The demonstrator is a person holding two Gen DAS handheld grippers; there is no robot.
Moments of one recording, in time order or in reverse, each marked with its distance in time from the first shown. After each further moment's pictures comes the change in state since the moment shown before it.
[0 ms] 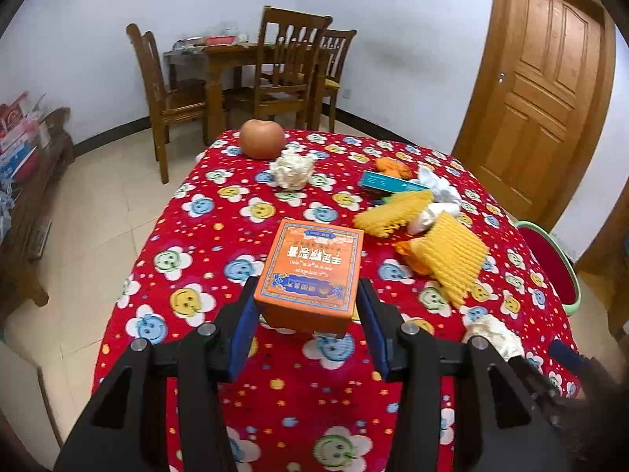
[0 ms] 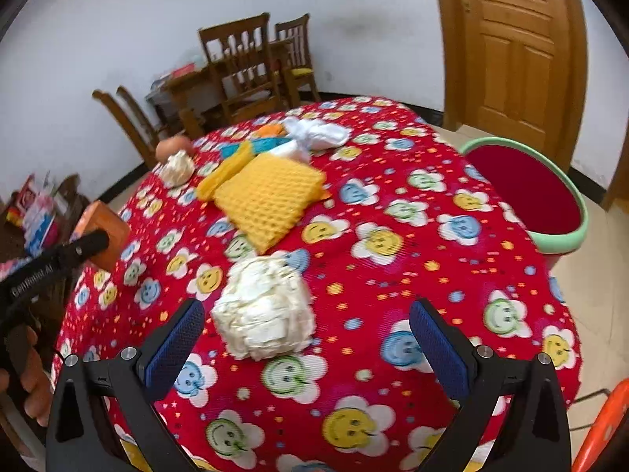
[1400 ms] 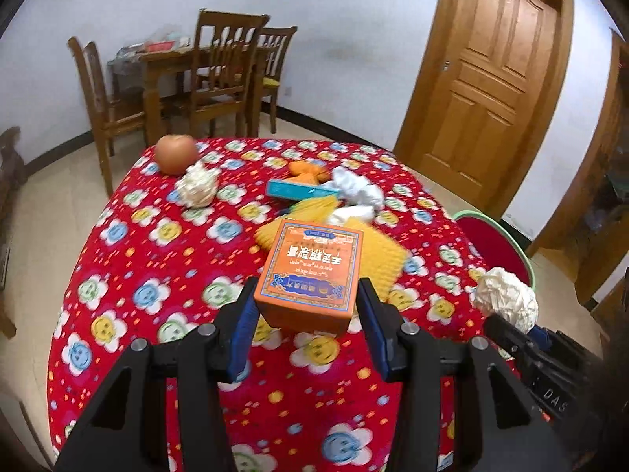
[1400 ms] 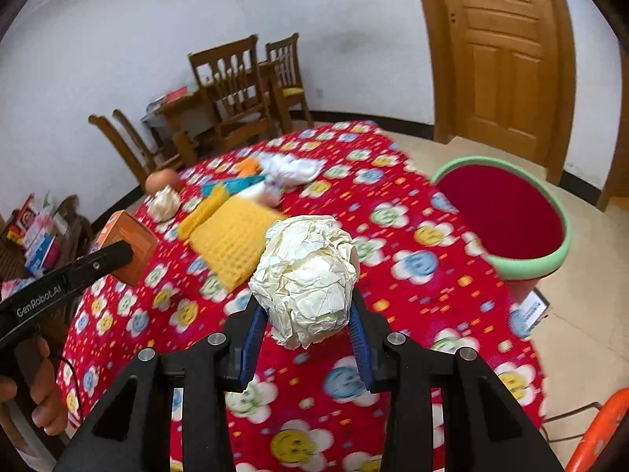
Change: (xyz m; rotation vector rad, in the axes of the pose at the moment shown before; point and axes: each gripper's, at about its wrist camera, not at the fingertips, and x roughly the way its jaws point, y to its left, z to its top) left arm 0.003 -0.072 0.017 0.103 0.016 -0.197; right arm -0.023 -0.046 0.027 0.047 -0.086 -0.011
